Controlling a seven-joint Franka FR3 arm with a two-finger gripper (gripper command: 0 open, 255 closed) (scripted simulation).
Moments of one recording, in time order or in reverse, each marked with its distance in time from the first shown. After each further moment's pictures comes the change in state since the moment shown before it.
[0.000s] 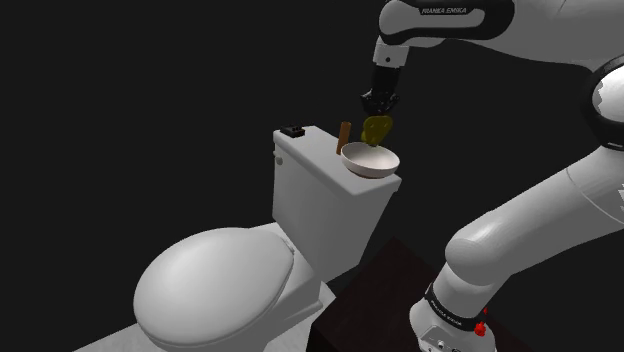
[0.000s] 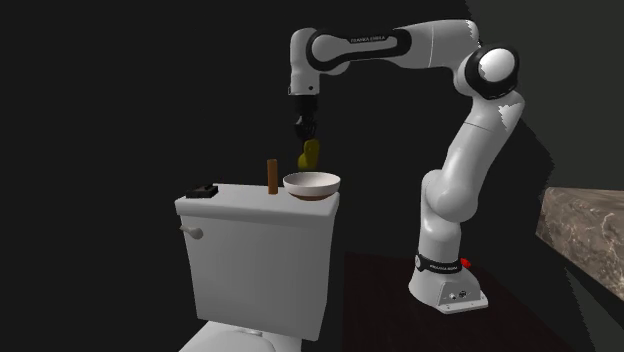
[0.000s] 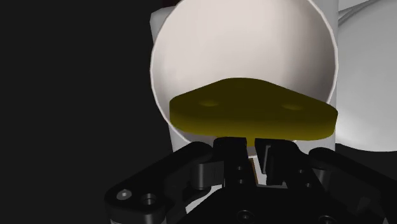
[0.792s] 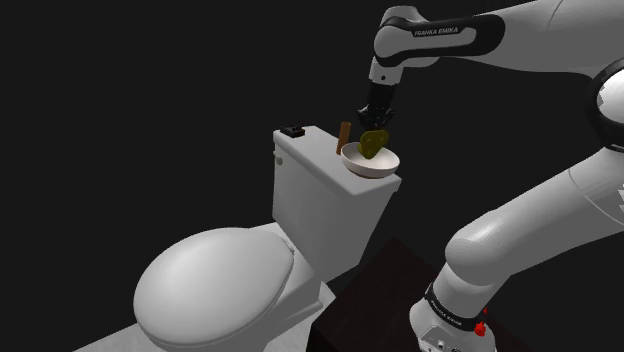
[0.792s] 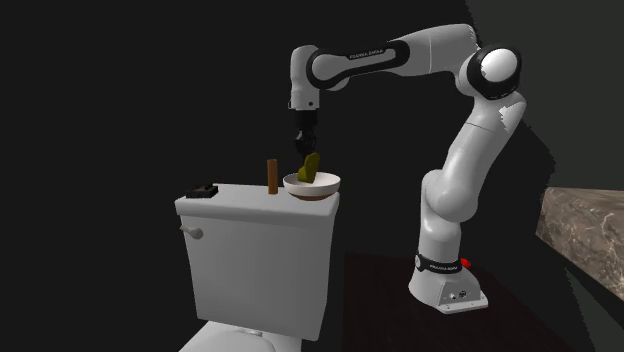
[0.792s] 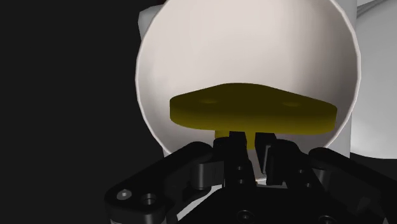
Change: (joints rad) arm 0.000 -0.014 -0.001 -0.128 -0.001 0.114 0.004
